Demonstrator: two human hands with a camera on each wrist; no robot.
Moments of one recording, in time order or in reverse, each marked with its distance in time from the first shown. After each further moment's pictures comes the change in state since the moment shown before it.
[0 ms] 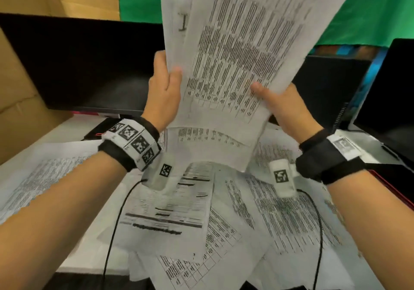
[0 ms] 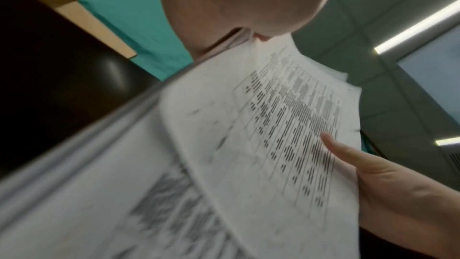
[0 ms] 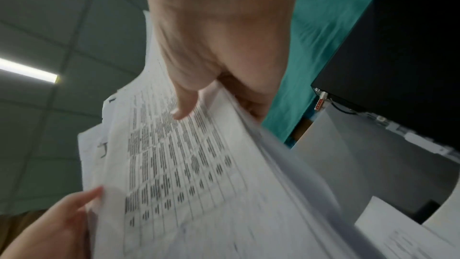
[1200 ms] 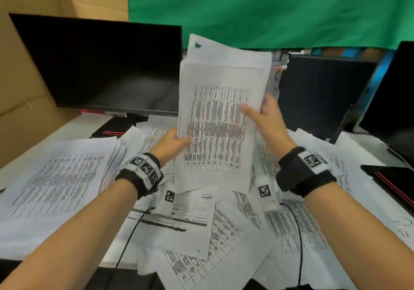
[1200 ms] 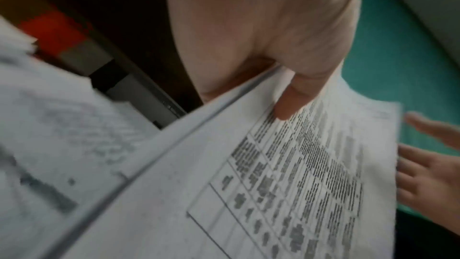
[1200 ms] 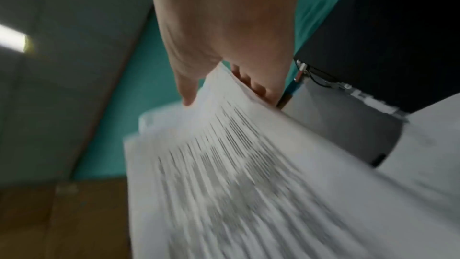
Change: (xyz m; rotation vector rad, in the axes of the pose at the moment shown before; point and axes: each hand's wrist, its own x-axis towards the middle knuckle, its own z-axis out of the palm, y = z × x) left_hand -0.064 -0.091 -0.013 0.099 -0.449 -0.720; right_hand -0.011 0.045 0.035 -0.031 0.094 0.114
